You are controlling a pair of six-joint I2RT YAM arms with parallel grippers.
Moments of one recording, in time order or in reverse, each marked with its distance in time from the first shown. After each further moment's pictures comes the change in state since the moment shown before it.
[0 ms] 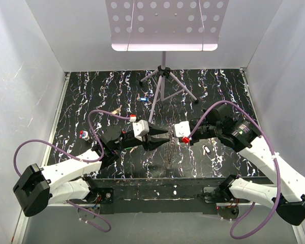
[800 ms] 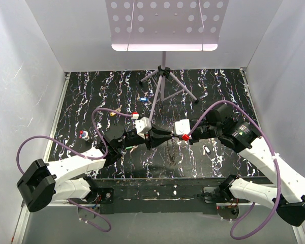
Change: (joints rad) left arm -0.004 0.068 0.016 0.079 -0.003 -0.074; right arm 0.000 -0.011 -0.018 0.036 -0.007 0.085
